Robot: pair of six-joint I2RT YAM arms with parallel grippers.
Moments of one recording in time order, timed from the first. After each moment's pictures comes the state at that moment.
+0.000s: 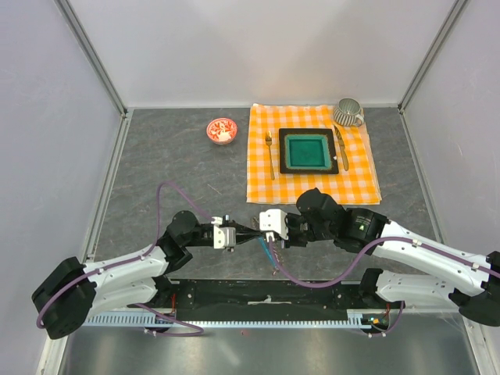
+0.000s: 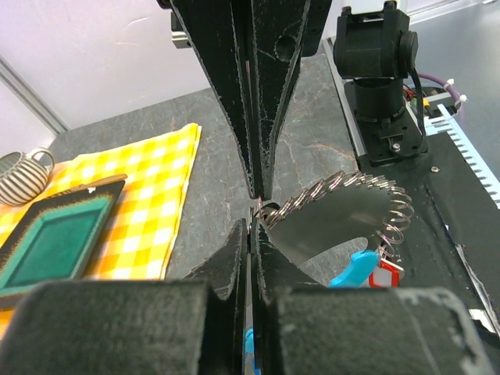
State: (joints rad) left arm -0.86 0.98 0.26 0.81 0.70 0.29; right arm 1.07 1.02 0.95 -0.59 -0.24 -0.50
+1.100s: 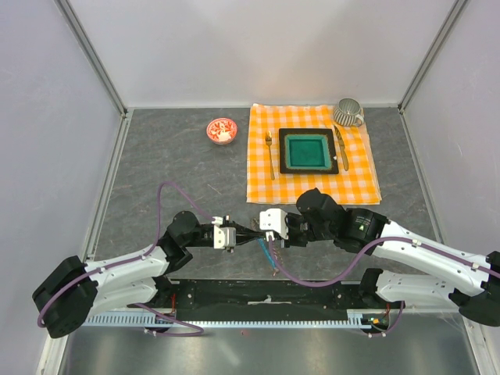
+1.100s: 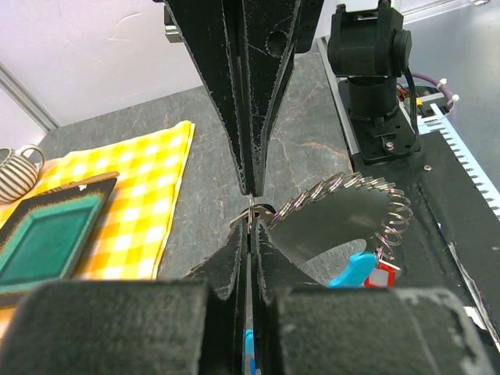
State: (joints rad) left arm -0.86 0.99 0.25 0.82 0.71 0.28; right arm 1.07 1.02 0.94 -0.59 -0.23 -0.49
